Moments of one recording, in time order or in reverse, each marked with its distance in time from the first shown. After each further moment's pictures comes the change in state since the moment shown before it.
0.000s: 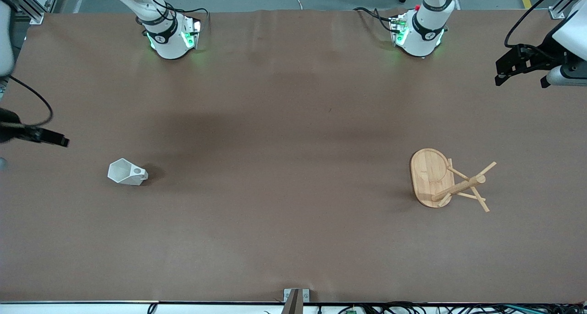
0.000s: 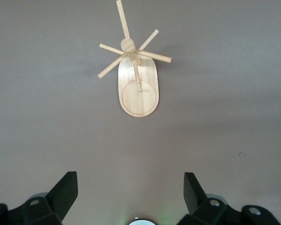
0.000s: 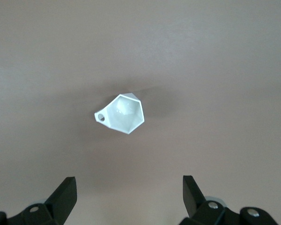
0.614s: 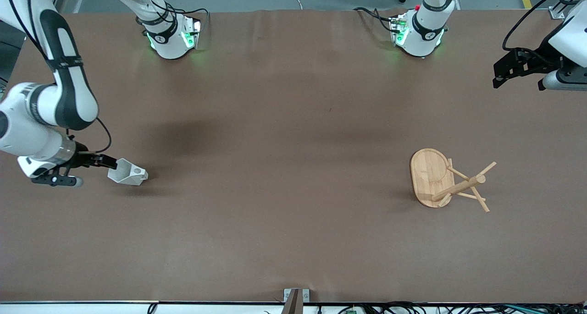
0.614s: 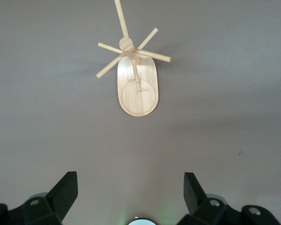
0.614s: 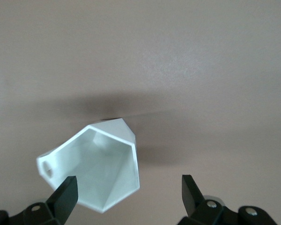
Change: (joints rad) left arm -0.001 0.009 -0.003 0.001 0.000 0.000 0.000; right arm -0.007 0.100 -0.004 -0.421 0.000 0.618 -0.077
